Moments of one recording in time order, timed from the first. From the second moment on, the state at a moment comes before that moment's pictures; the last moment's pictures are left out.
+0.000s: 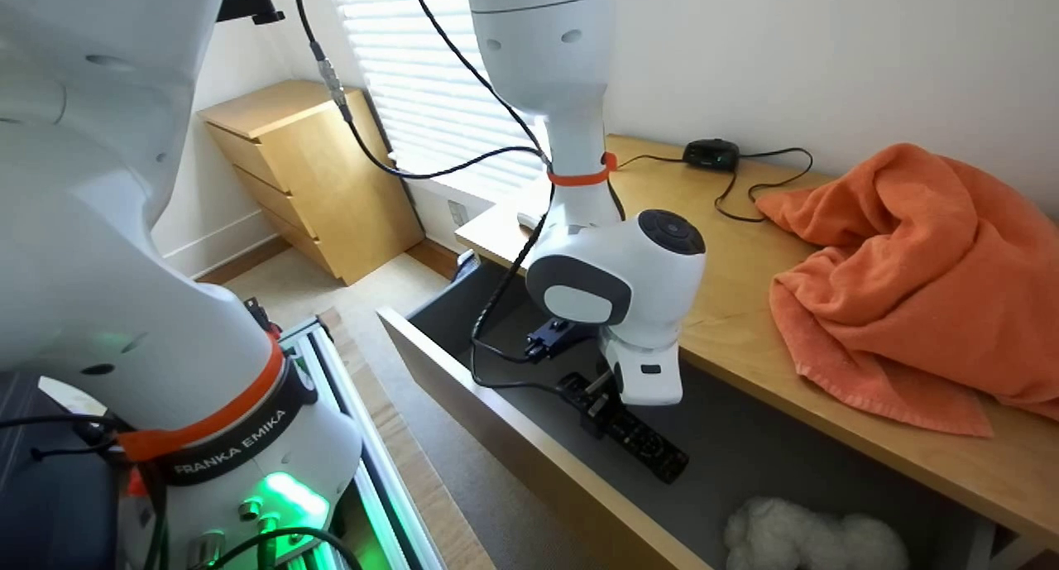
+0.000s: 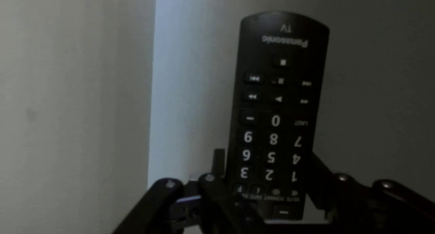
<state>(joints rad) -0.24 0.75 0.00 -2.40 0.60 2.92 0.52</state>
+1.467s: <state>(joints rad) -0.18 0.76 -0.06 -2.38 0.70 2.91 0.45</state>
